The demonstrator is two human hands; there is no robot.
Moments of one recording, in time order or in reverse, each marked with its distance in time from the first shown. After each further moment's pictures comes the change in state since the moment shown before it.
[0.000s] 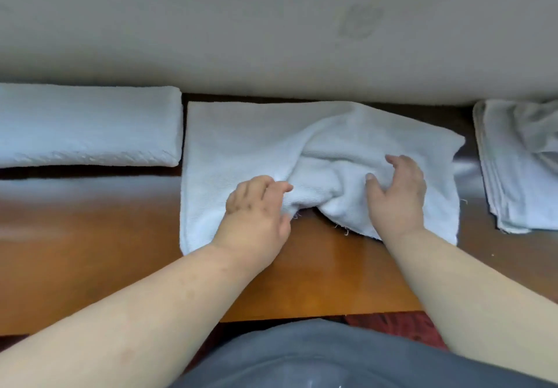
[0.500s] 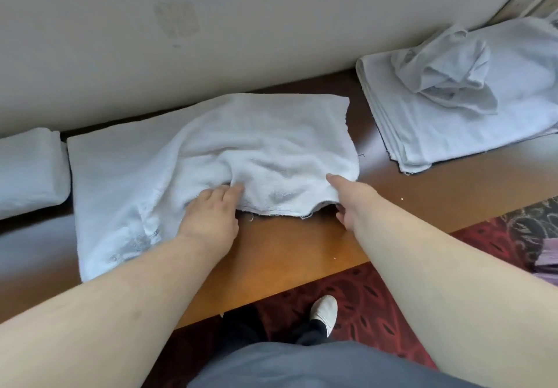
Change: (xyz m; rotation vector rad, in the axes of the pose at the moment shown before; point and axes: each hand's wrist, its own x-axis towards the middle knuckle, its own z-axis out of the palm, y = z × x) left_hand 0.029 0.076 0.089 0.387 -0.315 0.098; right_hand 0.008 0.119 -0.064 0.805 -0.205 1.032
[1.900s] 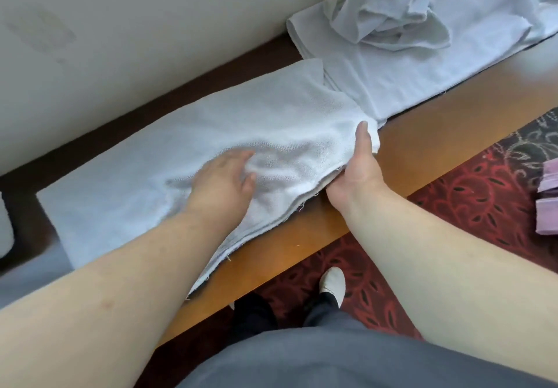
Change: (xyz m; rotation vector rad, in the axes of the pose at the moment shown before) left_hand 0.057 0.115 -0.027 -0.251 -0.028 0.112; right_hand 0.019 -0.008 -0.073 0.904 -0.181 -0.036
